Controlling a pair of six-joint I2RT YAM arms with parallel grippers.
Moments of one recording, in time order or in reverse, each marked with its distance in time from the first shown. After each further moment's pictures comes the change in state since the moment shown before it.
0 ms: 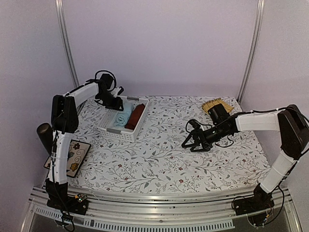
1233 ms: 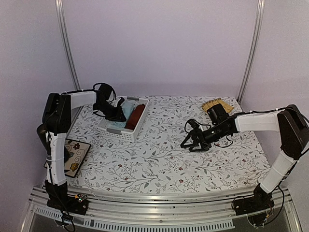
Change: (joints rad) left arm -0.019 -0.186 -0.428 0.206 0.270 -0.186; right arm 0.015 0.001 0.000 0.026 0.001 0.003
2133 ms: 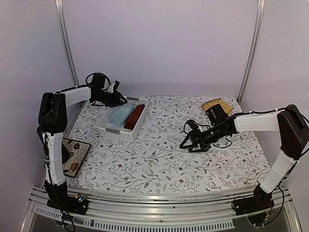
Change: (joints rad) left arm 0.051 -0.052 -0.003 0.270 0.124 -0.179; right arm 0.017 0.000 0.000 0.000 0.012 0.007
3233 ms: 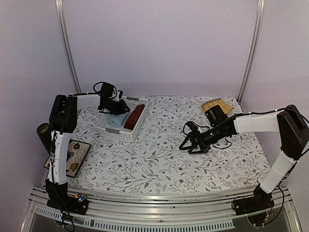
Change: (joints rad) left arm -0.039 0.190 0.085 0.074 -0.216 -0.074; right arm 0.012 -0.001 -0.011 0.003 0.008 0.022
